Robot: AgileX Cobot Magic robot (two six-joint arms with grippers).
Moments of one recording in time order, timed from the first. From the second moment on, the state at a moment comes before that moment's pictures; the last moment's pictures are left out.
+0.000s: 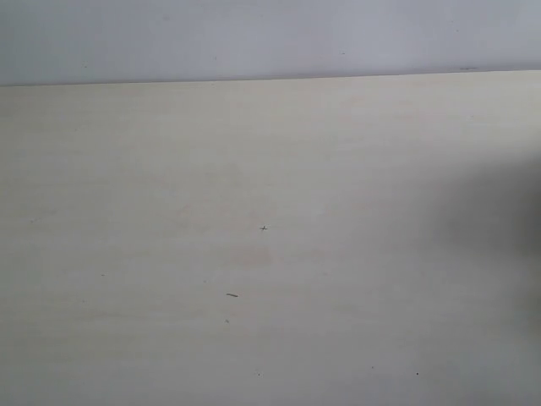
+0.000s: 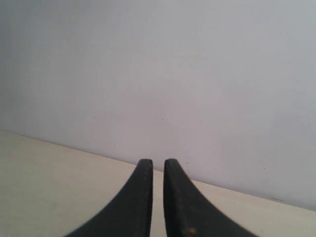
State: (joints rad) left arm -0.02 0.01 0.00 0.11 0.05 -0.22; right arm 0.37 0.00 -0.20 -0.05 0.20 -0.04
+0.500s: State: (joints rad) left arm -0.02 0.01 0.00 0.11 0.05 -0.22; right arm 0.22 0.00 -0.20 -0.05 0.16 -0.04
